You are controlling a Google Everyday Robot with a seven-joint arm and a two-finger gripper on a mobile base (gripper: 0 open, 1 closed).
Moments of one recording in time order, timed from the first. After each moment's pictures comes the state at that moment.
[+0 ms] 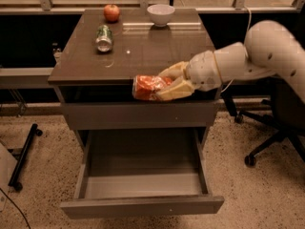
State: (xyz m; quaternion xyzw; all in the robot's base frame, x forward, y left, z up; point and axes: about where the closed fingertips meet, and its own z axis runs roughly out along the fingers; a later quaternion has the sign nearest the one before) arm 0.577 -0.048 0.859 -0.61 0.60 0.31 0.41
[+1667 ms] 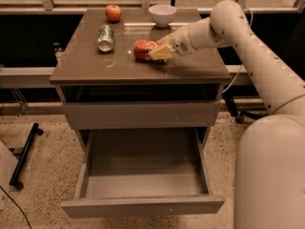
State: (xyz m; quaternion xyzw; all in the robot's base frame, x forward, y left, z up) arm 0.792 -0.042 0.842 -0.50 0.72 0.22 0.43
